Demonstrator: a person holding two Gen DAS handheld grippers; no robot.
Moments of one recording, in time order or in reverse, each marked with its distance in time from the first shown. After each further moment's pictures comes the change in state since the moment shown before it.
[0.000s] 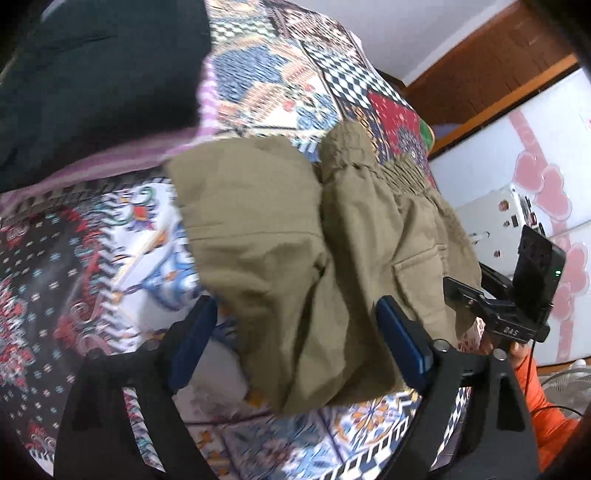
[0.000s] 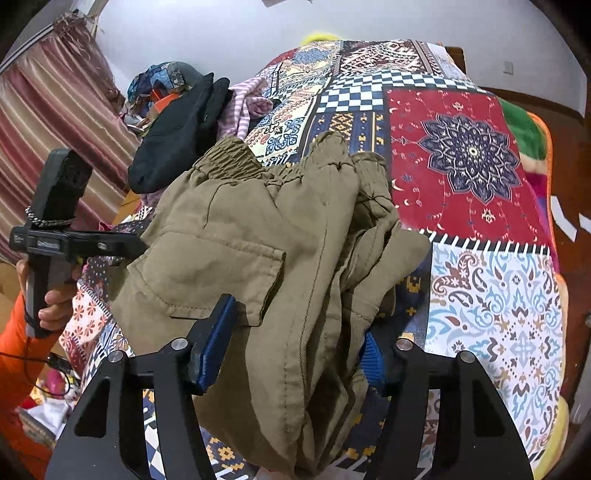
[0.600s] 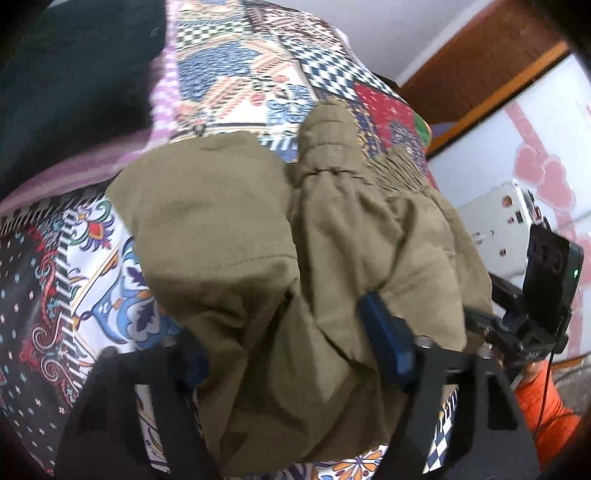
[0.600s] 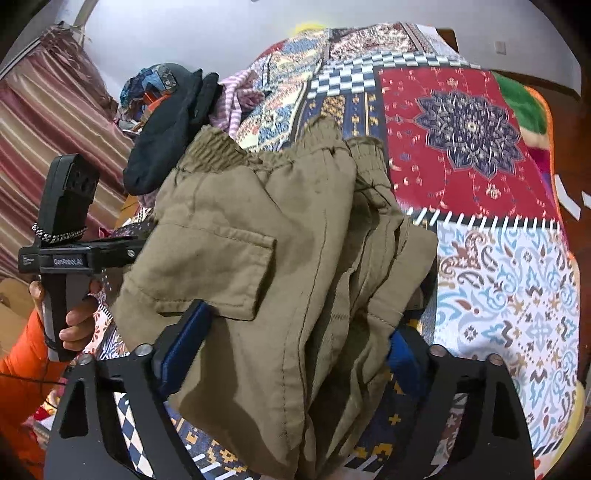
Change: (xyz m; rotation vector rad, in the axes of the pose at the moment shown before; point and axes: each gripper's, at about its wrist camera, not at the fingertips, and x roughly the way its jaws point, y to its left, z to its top) left arm 0.043 -0.030 0.008 0.064 -0.026 0.002; right arm 0.002 0.002 -0.006 0.036 0.006 0.002
